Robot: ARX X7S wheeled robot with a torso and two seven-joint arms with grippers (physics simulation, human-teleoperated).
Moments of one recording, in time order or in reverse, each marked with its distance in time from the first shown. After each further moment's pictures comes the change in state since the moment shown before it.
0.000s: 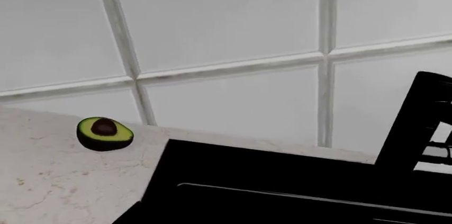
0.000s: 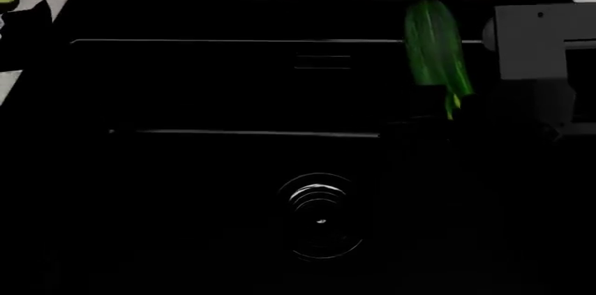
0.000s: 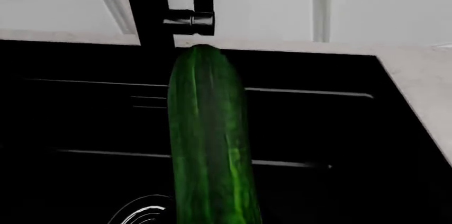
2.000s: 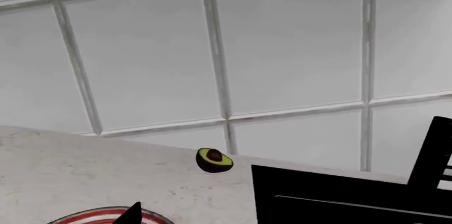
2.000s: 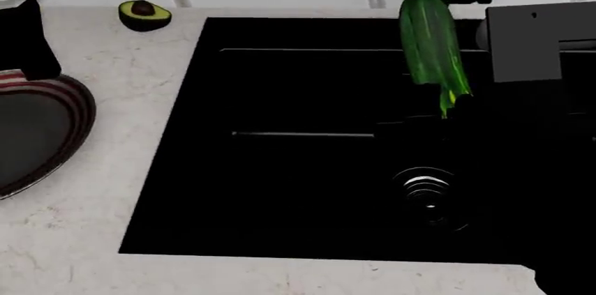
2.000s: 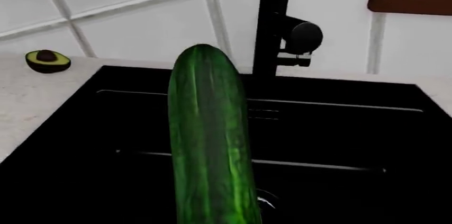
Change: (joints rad) left arm 0.010 -0.021 -0.021 0.078 -0.069 -0.048 -0.060; right arm -0.019 0.024 -0.034 -0.017 0.071 -0.057 0.059
